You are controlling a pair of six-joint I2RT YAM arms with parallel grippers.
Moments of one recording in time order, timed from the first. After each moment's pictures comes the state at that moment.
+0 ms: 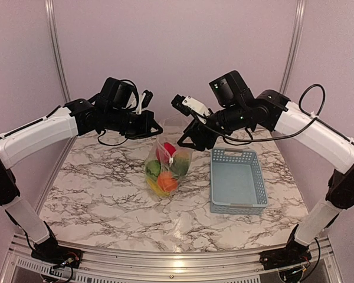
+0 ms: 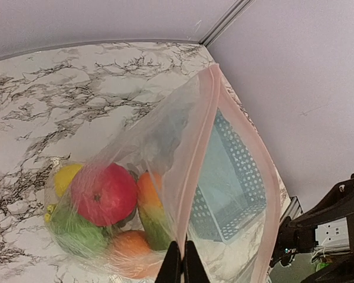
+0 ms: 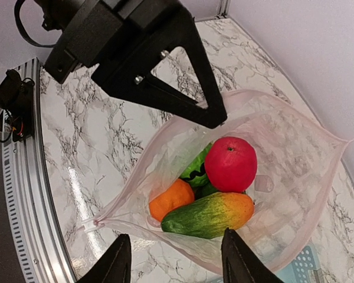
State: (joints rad) left arm -0.76 1.62 1.56 -0.52 0.19 -0.55; right arm 0.88 1.61 1.73 -0.81 -0.22 -0.20
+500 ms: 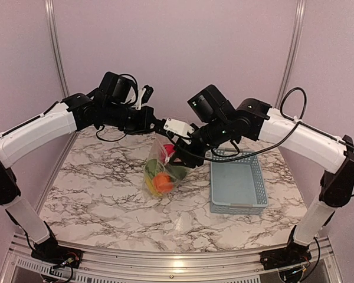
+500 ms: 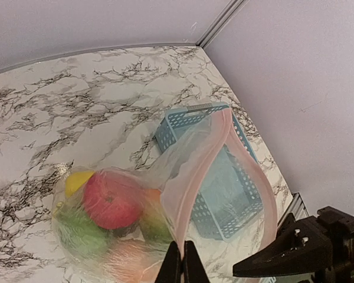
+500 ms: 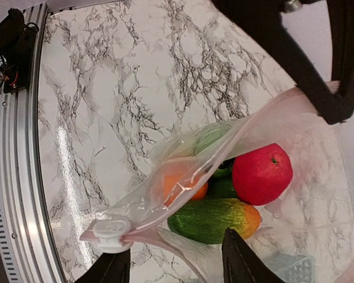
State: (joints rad) left arm -0.76 1.62 1.62 -0.58 0.18 -0.50; right arm 0.97 1.67 1.73 -0.85 -0.14 -0.34
